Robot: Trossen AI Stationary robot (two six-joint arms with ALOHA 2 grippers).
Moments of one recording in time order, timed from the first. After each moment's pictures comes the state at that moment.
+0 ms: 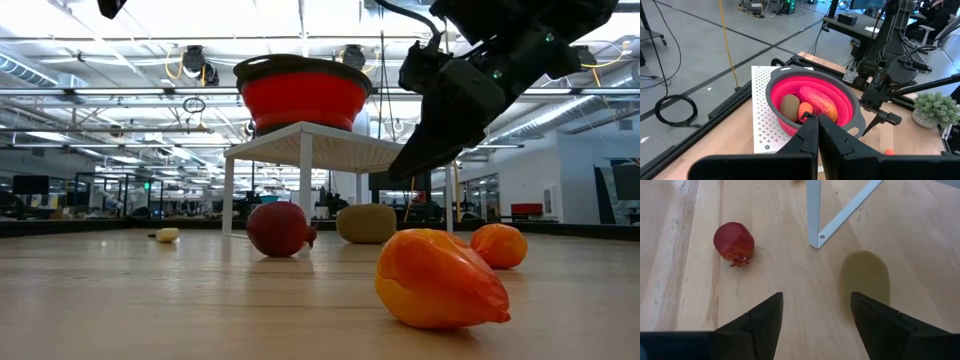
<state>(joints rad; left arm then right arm) 0.10 0.63 1.03 -0.69 -0.23 -0.27 0.16 1.49 0.68 0.11 0.21 0.30</state>
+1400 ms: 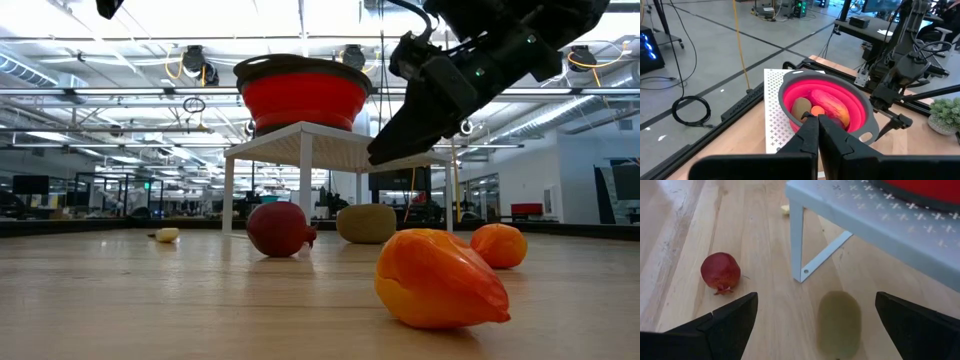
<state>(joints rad) 0.10 0.63 1.03 -0.69 -0.29 -0.26 0.10 1.48 0.68 0.22 0.21 0.15</state>
